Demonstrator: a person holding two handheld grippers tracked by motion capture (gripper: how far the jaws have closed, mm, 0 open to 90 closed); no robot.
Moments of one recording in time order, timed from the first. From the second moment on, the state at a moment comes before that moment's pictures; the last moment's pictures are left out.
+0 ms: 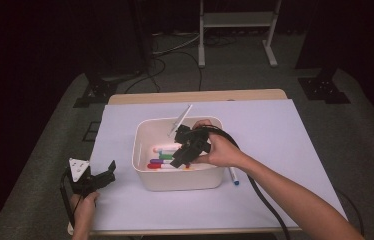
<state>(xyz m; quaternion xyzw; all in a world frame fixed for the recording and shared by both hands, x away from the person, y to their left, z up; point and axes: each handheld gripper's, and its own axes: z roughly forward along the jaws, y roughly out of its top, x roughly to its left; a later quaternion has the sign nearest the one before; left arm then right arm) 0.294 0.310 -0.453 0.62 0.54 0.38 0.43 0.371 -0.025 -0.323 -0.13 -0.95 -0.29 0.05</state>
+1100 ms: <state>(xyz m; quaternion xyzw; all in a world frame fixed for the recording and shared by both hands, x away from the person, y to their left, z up) 0.293 0.309 -0.453 0.62 0.54 0.39 0.42 0.355 -0.174 -0.277 -0.25 -0.89 -0.39 -0.02</state>
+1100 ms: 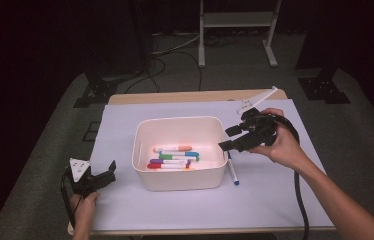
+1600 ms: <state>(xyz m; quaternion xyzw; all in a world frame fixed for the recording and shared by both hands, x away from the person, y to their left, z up) 0.293 0.308 -0.453 0.62 0.54 0.39 0.42 0.351 -0.226 -0.314 -0.31 -0.87 -0.39 -0.02</state>
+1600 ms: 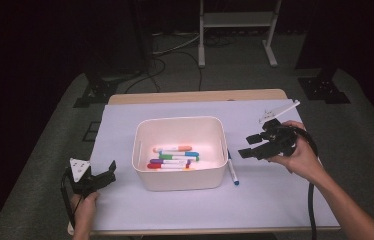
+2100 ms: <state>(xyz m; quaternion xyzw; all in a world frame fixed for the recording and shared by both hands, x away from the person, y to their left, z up) 0.293 0.309 -0.453 0.62 0.54 0.39 0.42 0.363 -0.219 -0.384 -0.35 -0.87 -0.34 -0.01</state>
